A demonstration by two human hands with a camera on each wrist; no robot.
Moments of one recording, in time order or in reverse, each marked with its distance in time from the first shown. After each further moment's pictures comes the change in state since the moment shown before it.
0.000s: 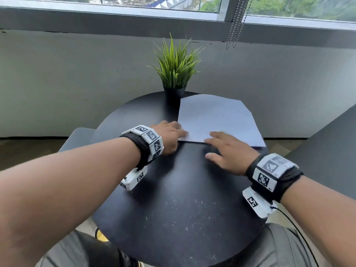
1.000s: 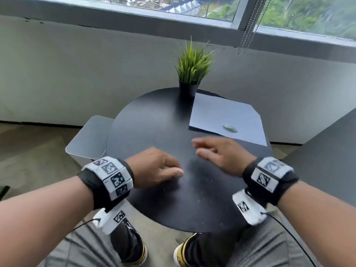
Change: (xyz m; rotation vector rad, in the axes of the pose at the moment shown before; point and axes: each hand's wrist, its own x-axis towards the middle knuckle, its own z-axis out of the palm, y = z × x) left_hand -0.158 -0.008 0.049 -0.440 0.132 0.217; right_hand -0.041 -0.078 -0.001 0.363 0.102 -0.179
